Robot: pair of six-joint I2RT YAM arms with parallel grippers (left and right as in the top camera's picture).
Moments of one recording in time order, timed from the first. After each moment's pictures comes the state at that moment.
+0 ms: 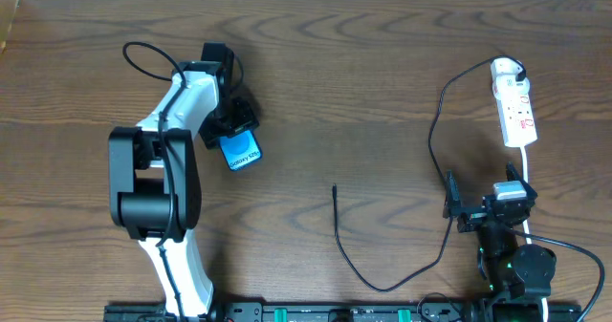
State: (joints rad) left arm -0.07 2.06 1.45 -0.92 0.05 -0.53; right arm 0.00 0.01 0.01 -0.06 -0.11 -0.08
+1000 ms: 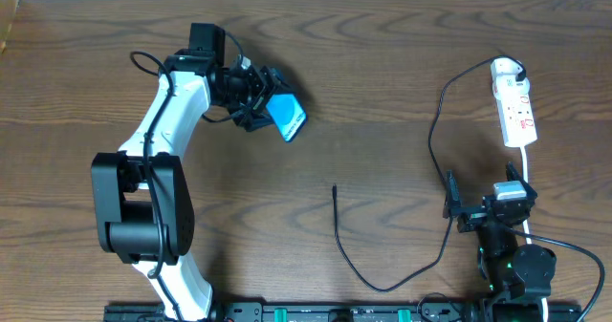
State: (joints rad) left arm -0.07 1.93 1.45 -0.79 0.79 -0.80; right arm 0.00 0.01 0.01 -0.06 -0.11 -0.08
